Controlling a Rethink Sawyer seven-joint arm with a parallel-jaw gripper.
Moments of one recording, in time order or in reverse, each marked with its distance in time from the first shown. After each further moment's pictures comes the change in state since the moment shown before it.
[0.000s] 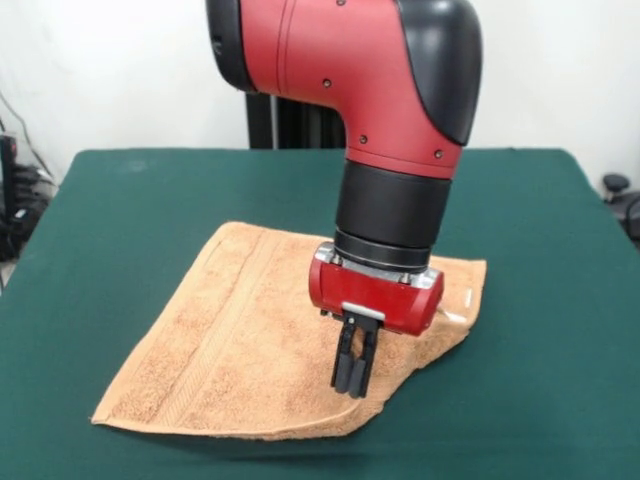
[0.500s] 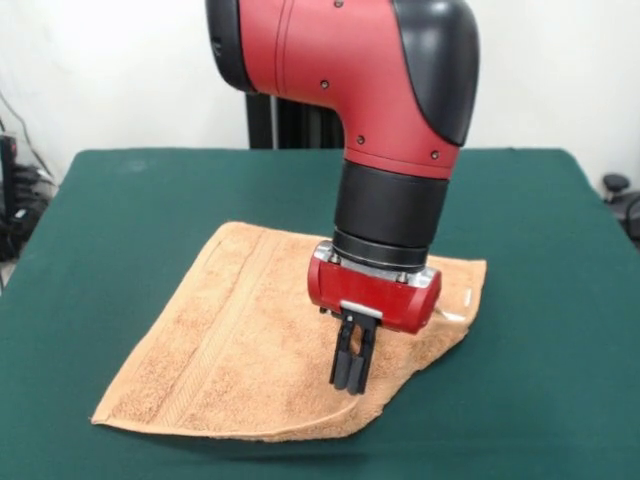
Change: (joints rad) arm 0.000 -0.001 0.000 0.016 0.008 0.000 0.000
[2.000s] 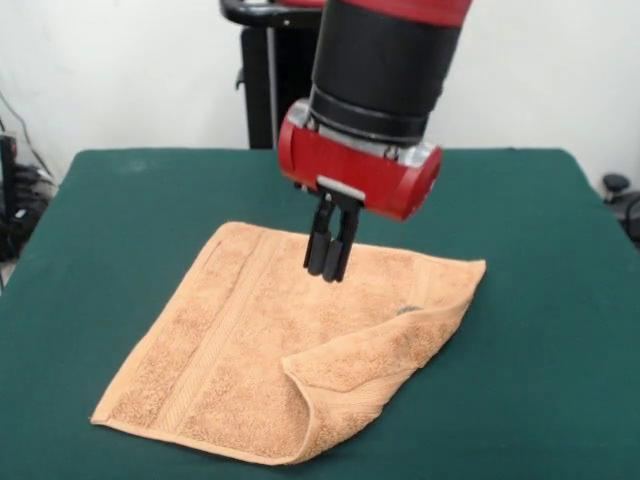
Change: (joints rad) arm 0.060 -0.091 -0.184 -0.195 0.040 0.542 0.000
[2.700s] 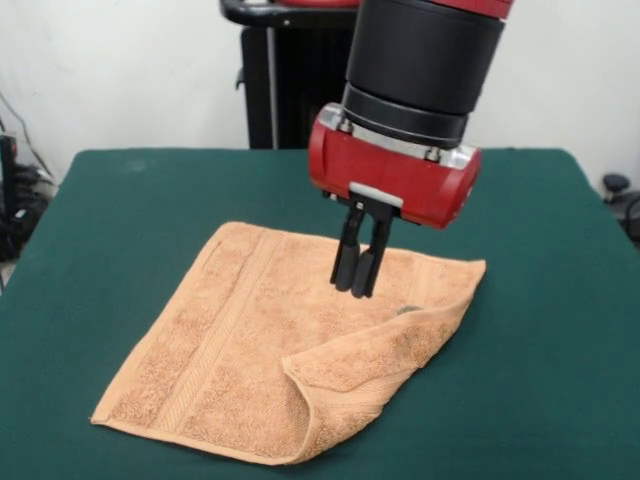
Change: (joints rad) arm 0.030 0.016 -0.002 -0.028 0.000 -0.061 0.000
